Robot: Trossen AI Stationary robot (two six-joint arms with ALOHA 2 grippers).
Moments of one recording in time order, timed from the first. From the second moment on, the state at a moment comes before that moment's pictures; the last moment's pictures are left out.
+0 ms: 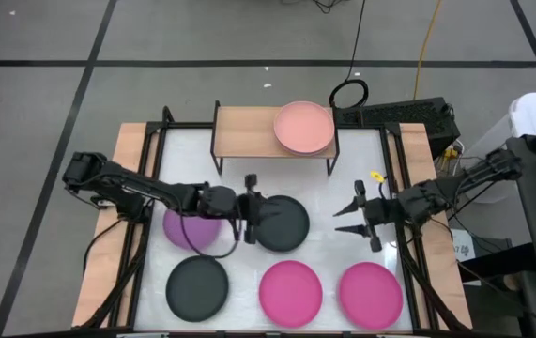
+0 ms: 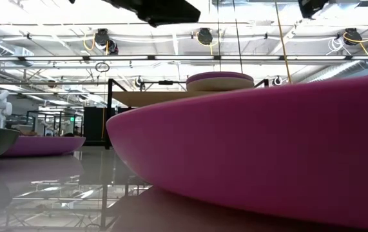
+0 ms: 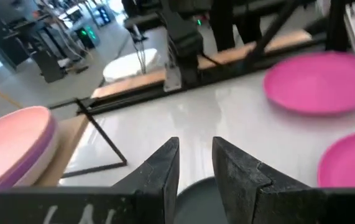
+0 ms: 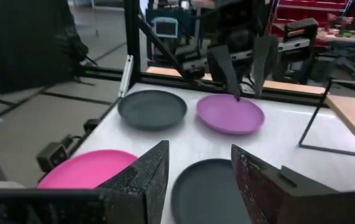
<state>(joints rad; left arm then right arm) -0.18 1.51 0.97 0.25 -0.24 0.26 0.41 0.69 0.55 -0.08 0.22 0.03</state>
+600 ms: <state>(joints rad) -0.39 1.78 1.18 -0.34 -0.22 0.31 0.55 0.58 0.45 -0.03 0.35 0.07</state>
